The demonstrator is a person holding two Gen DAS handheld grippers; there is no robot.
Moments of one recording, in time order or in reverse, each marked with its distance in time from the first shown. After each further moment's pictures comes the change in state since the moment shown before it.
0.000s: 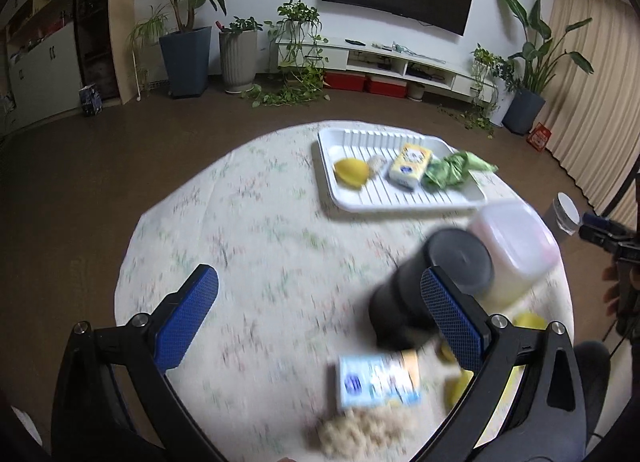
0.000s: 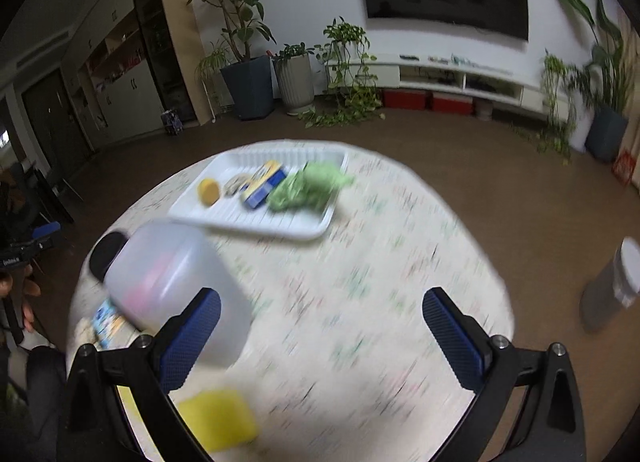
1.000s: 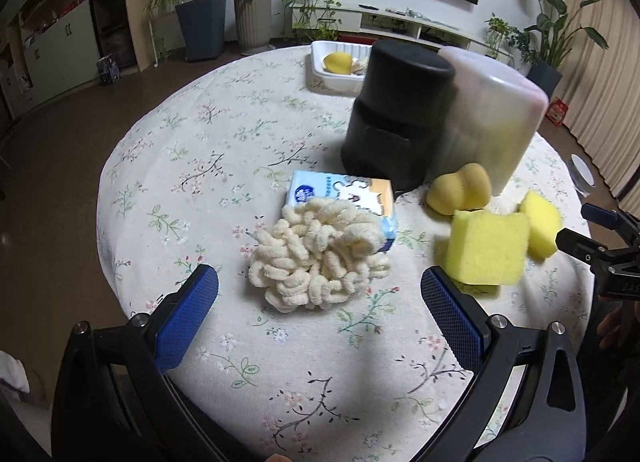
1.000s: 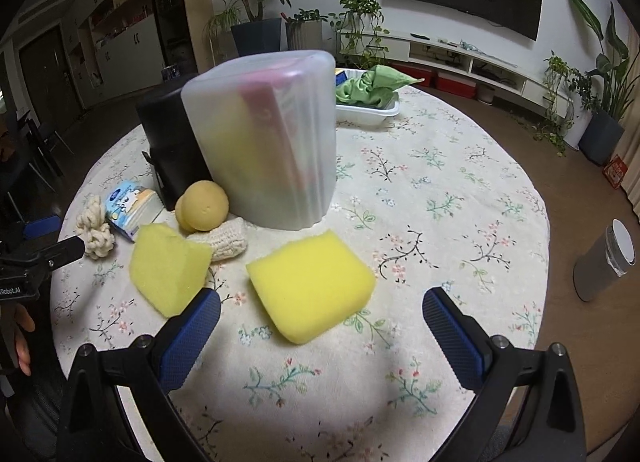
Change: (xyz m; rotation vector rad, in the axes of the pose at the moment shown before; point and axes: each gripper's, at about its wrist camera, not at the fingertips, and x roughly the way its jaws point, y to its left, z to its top) left arm 0.000 -0.045 -0.134 -0.032 0.100 0.081; right arm 0.012 0.097 -0.121 -0.095 0.087 -0.090
